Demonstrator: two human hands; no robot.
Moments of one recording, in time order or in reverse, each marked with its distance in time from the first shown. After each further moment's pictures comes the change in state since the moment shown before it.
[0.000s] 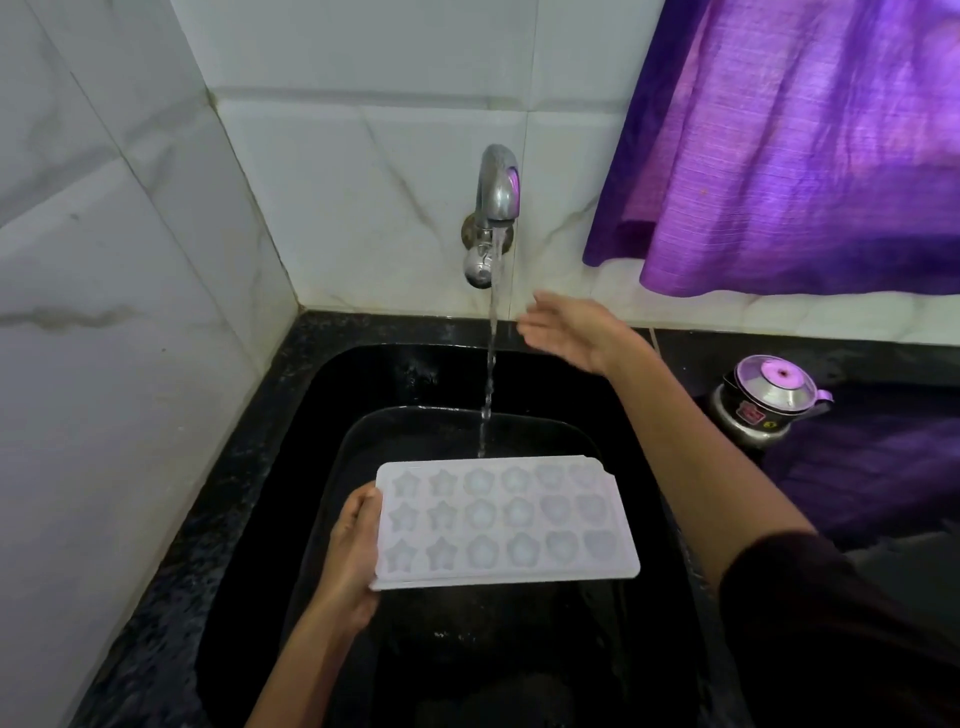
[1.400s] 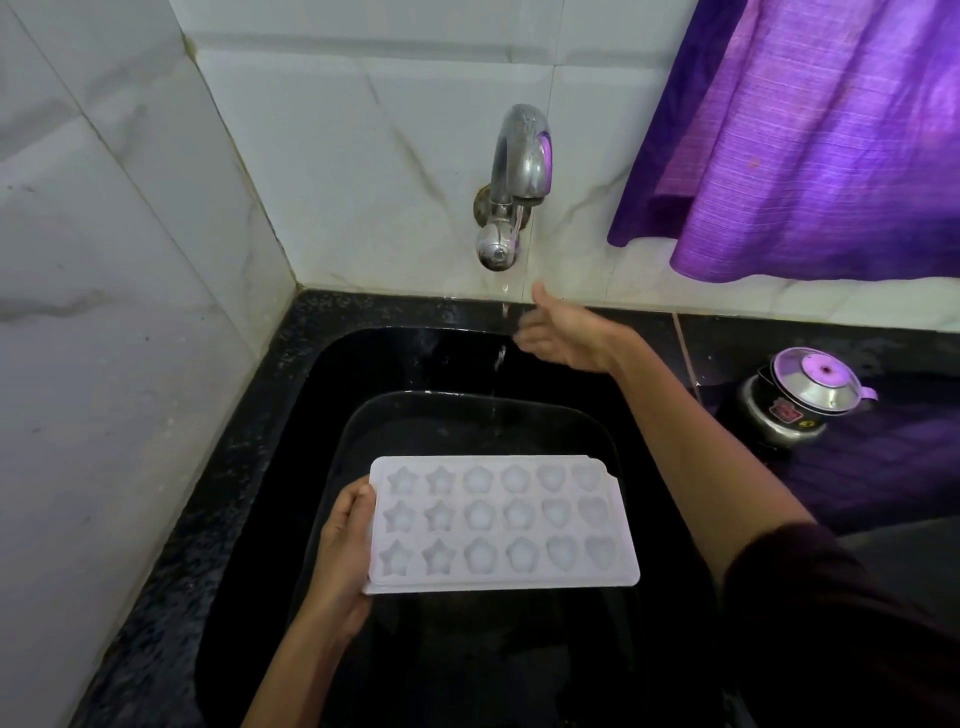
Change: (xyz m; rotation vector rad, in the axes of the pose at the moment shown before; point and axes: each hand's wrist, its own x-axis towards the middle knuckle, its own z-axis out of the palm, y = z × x) left_hand 0.015 -0.002 -0.013 -0.017 0.017 0.009; right_hand 0.037 0.020 0.004 -0.332 -0.256 0.128
